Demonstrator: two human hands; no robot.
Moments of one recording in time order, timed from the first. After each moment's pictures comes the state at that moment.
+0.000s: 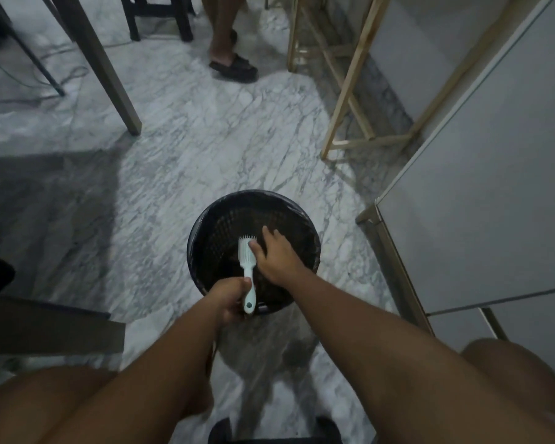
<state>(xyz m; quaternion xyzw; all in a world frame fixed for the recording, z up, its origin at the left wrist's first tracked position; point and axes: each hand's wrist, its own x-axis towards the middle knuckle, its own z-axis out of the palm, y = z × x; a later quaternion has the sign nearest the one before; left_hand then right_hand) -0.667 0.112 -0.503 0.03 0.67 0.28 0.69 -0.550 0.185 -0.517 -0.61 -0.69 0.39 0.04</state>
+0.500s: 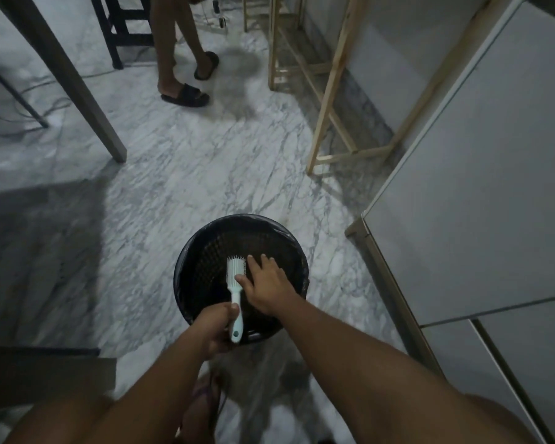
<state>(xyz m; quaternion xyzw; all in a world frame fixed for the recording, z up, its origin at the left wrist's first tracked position) -0.667 0.118 -0.489 0.05 0.69 0.26 0.67 -0.540 0.189 -0.519 -0.58 -0.74 0.33 -0.02</state>
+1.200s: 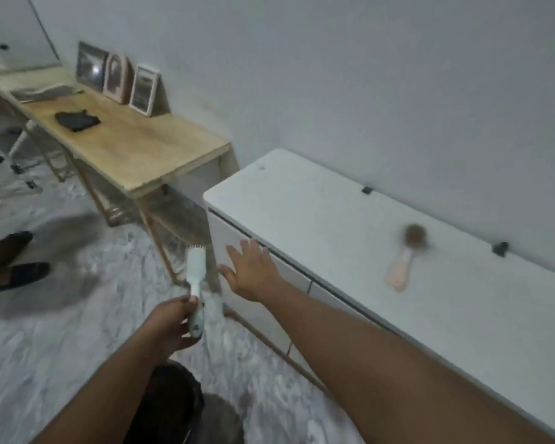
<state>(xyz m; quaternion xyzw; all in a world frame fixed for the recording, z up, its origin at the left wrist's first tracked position) -0.447 0.204 -0.057 0.38 0.60 0.15 0.69 -0.255 0.183 -0.055 -0.76 -0.63 0.10 0.08</state>
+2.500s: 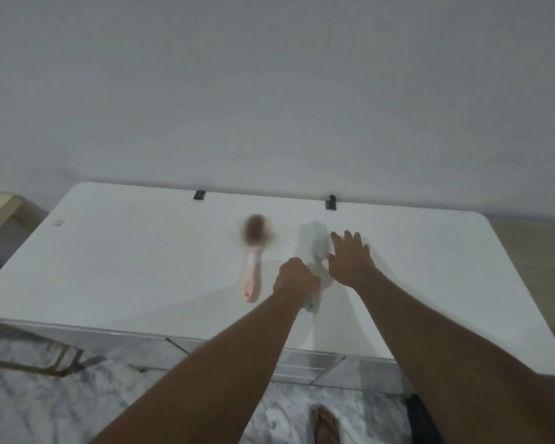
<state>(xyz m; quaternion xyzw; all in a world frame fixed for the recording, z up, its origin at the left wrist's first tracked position) 0.015 -0.022 -0.040 0.84 0.31 -0.14 0.42 0.106 -0.135 -0.059 -0.97 -0.19 0.13 0.03</state>
